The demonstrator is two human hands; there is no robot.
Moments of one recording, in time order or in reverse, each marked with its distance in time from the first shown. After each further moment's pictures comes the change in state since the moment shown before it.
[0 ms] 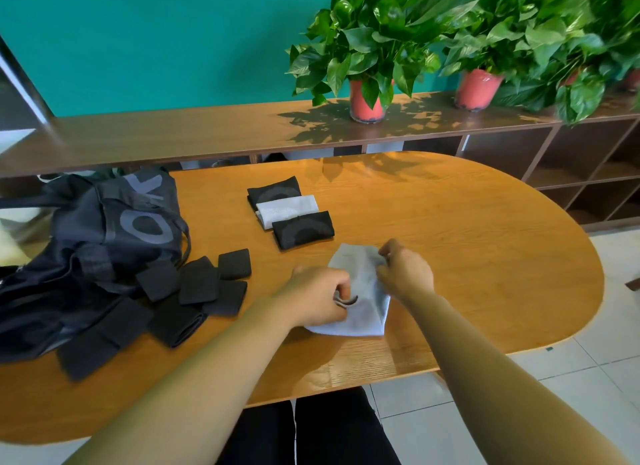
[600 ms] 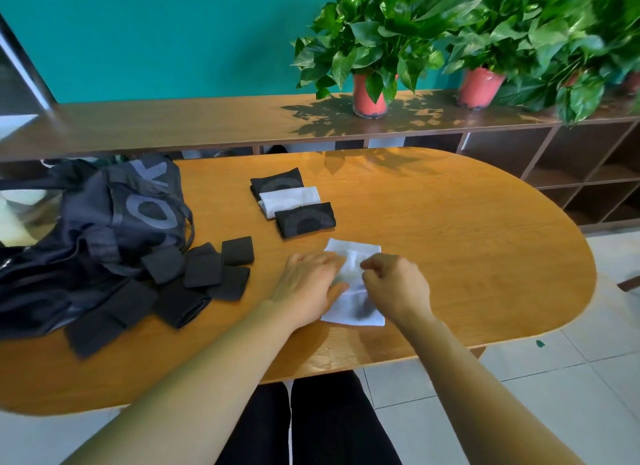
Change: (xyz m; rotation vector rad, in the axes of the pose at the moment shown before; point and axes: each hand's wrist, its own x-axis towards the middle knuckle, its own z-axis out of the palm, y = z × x) left_hand -0.011 -0.005 0.018 0.241 0.223 -0.032; right_hand -0.069 -0.030 -0.014 0.140 0.031 -0.014
